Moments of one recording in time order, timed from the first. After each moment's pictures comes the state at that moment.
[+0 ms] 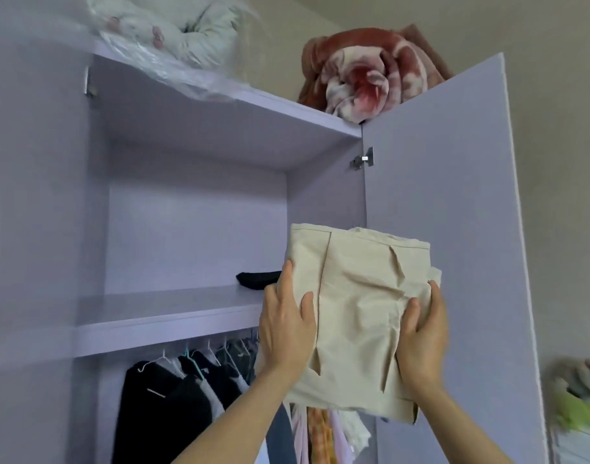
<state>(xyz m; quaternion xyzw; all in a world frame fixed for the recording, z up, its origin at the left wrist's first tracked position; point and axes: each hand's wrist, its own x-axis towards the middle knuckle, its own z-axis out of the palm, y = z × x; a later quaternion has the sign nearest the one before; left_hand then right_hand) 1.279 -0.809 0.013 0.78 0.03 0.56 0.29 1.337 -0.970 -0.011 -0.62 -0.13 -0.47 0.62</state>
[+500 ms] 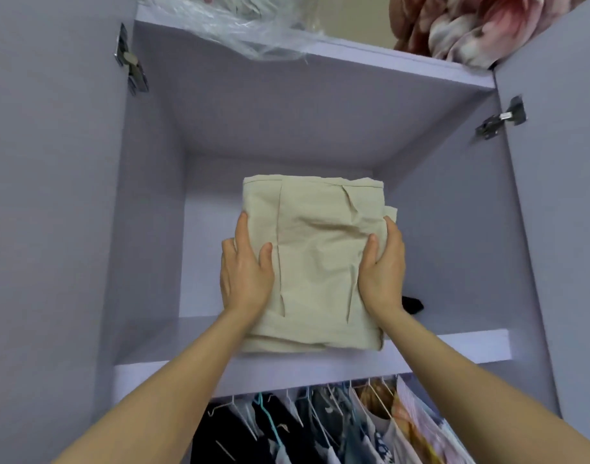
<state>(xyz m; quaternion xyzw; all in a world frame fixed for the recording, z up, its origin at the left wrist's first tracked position) 1.392 -0.562 0.094 0.72 0.13 0.65 0.20 1.502 -0.706 0.093 -0.54 -0.32 -0.40 0.66</state>
